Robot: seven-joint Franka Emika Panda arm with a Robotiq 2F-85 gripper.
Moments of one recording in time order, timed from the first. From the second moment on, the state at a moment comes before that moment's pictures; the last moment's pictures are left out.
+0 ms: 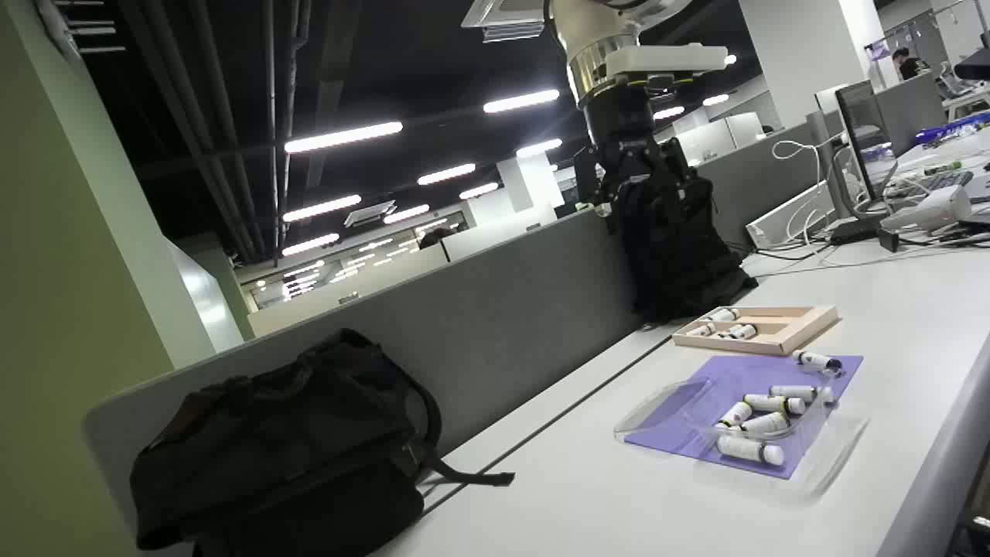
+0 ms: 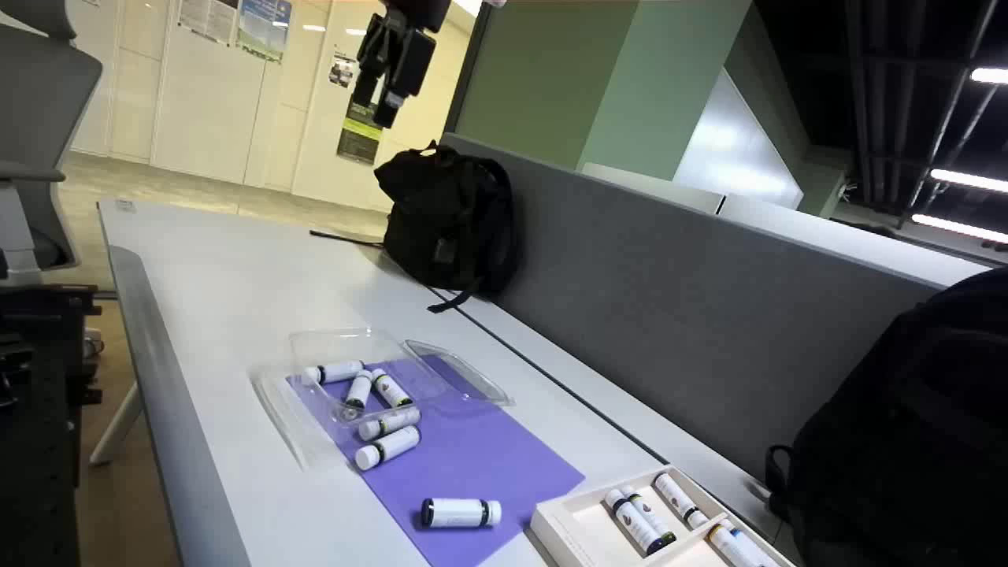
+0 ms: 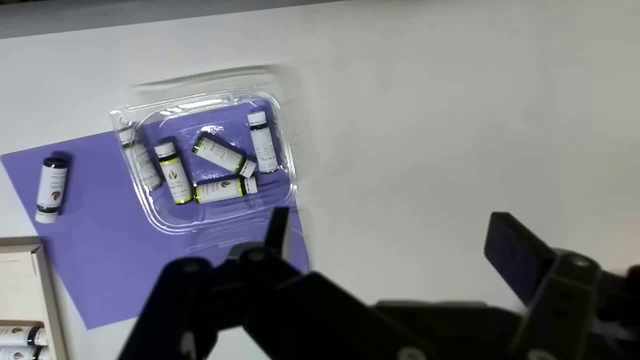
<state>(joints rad) 0.13 -0.37 0.17 -2.48 0.30 2.15 0.28</state>
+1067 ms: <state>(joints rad) 0.05 -0.37 0.13 -2.55 0.25 2.26 0.28</state>
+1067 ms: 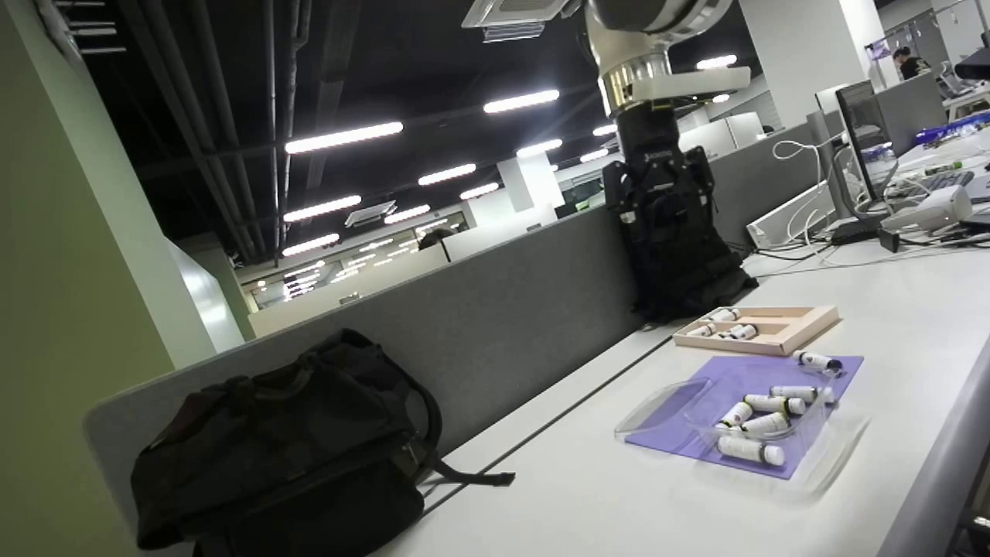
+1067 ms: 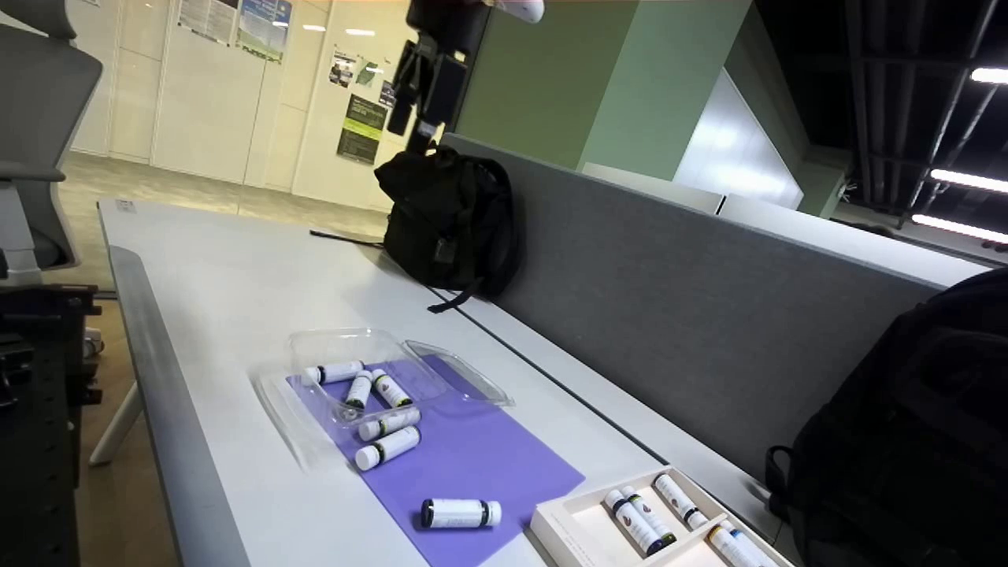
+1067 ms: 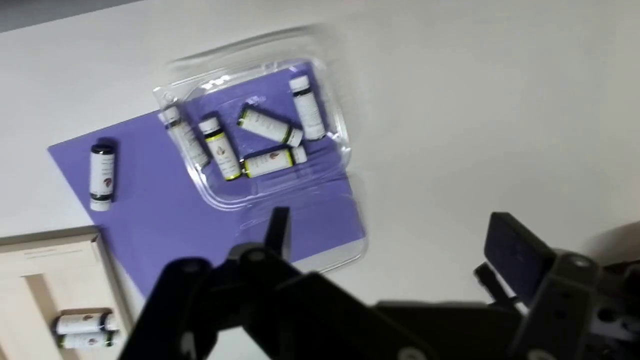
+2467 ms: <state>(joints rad) -0.27 -0.07 -0.08 -2.69 -0.08 2.64 0.32</state>
